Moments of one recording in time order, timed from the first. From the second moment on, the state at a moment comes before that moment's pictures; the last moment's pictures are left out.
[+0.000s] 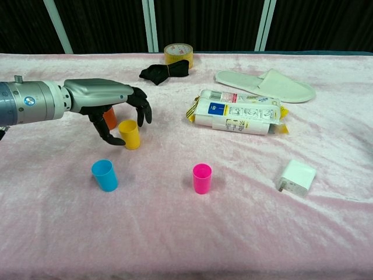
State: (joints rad) left arm -0.91 -1.55 -0.05 -1.21 1.44 0.72 -0.05; right arm 0.09 -1.13 0.09 -1.69 -1.35 1.41 -0.14
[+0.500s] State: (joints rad) left arm -0.91 -1.57 -0.06 -1.16 1.43 0.73 -0.06; right arm 0.09 -1.13 0.09 -1.69 -1.35 1.41 -0.14
